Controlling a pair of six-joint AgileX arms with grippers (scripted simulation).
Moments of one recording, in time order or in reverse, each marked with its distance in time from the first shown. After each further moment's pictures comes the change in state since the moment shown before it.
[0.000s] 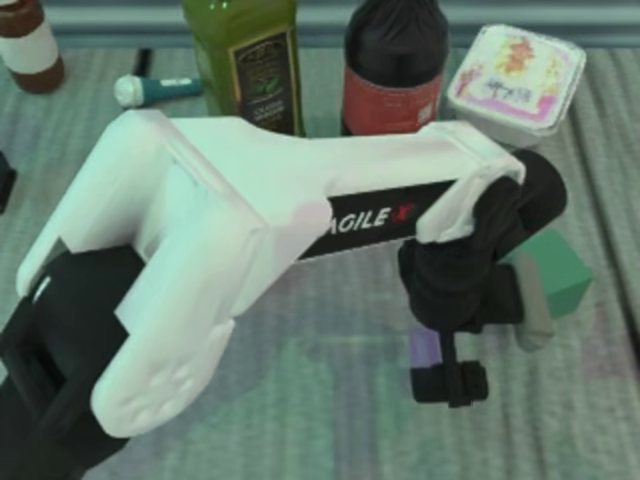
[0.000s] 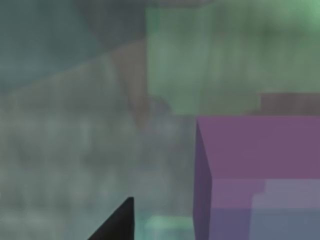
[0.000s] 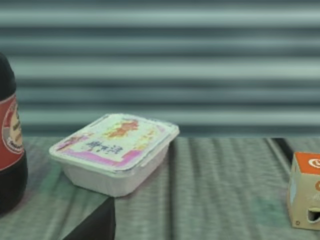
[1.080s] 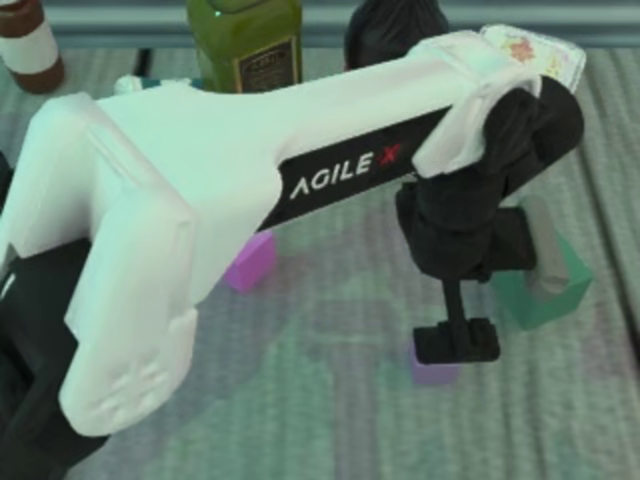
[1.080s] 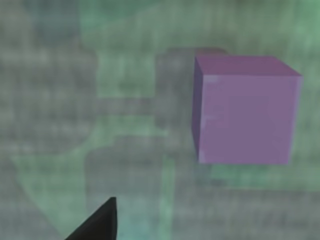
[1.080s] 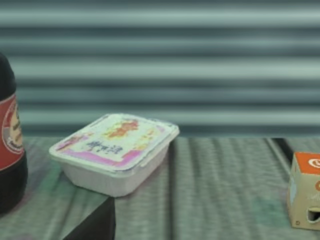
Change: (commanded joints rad) left arm 0.023 -0.058 0.180 -0.237 -0.001 0.000; right arm 0.000 0.000 0.000 0.000 0.000 0.000
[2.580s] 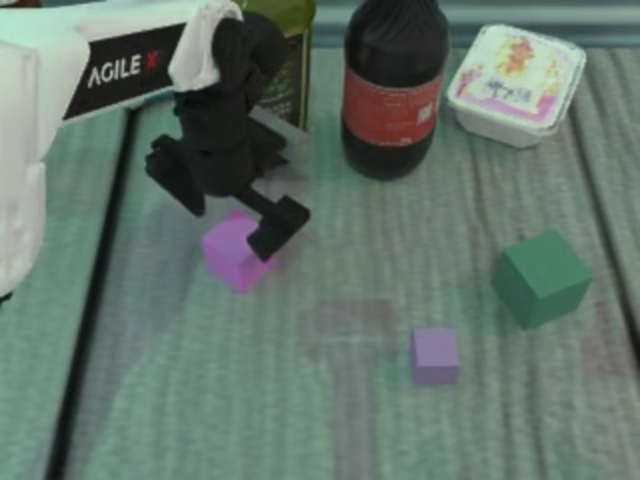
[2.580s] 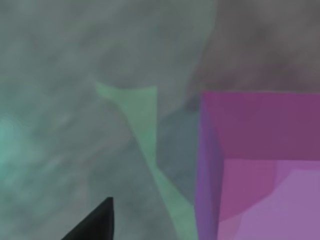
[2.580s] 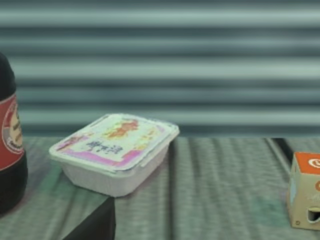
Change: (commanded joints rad) left arm 0.487 -0.018 -0.248 0.206 -0.013 -0.368; right arm 0.000 0.000 0.000 0.000 0.000 0.000
